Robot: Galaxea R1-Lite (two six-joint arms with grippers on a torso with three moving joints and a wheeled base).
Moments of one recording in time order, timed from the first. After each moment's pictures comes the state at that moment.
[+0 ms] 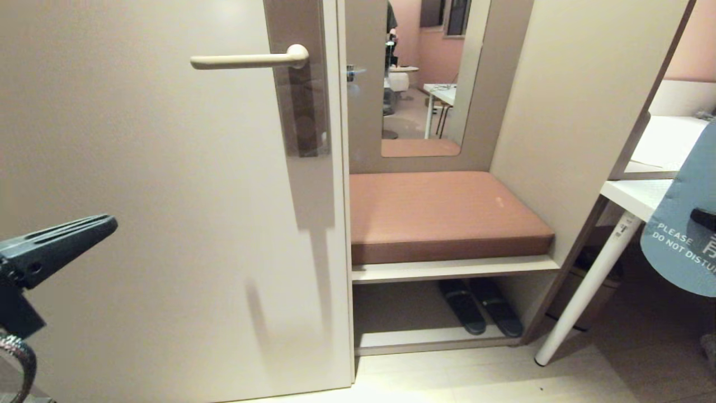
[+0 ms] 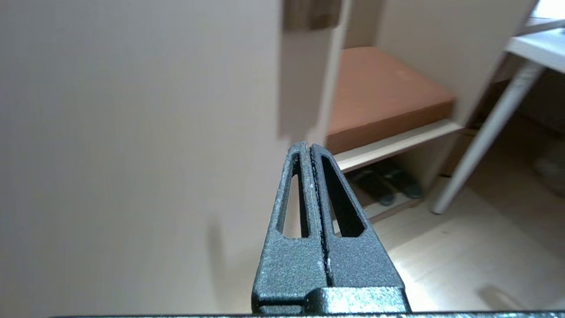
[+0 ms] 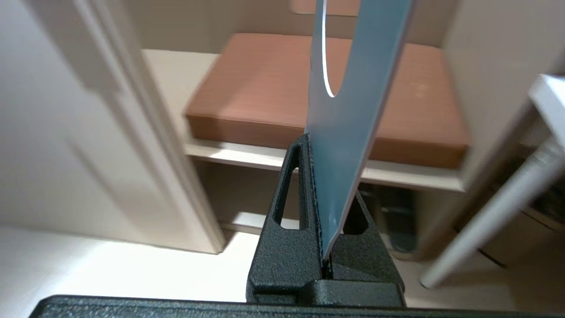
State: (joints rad) left arm -0.21 0.93 -0.60 -0.27 -0.21 -0.03; right arm -0.01 0.94 -0.68 -0.12 0.24 0.03
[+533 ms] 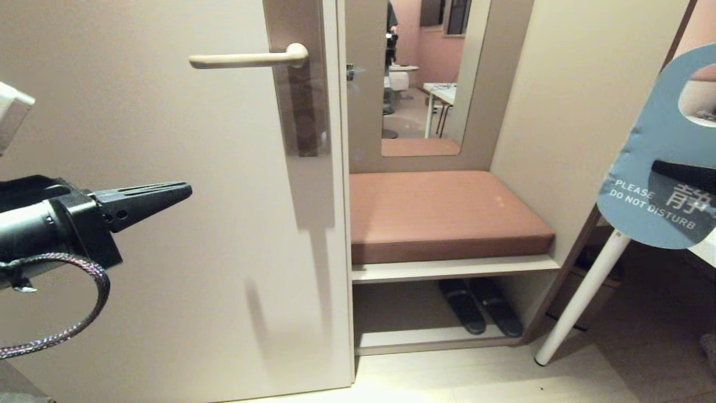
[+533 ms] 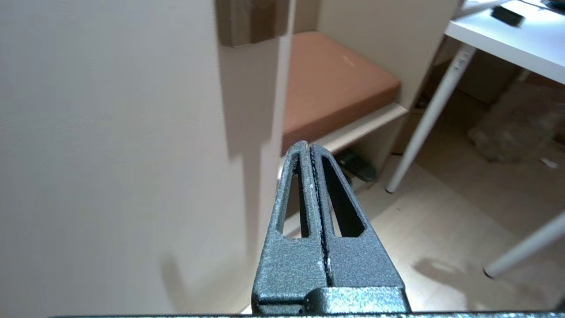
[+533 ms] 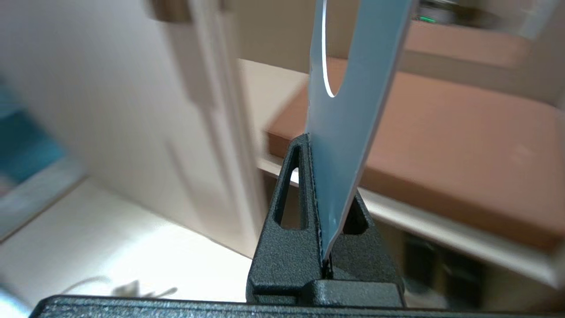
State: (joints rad) left arm -0.21 1.16 -0.74 -0.31 -0.40 -0.03; right arm -0.01 1.09 -0.87 -0.12 0.56 0.02
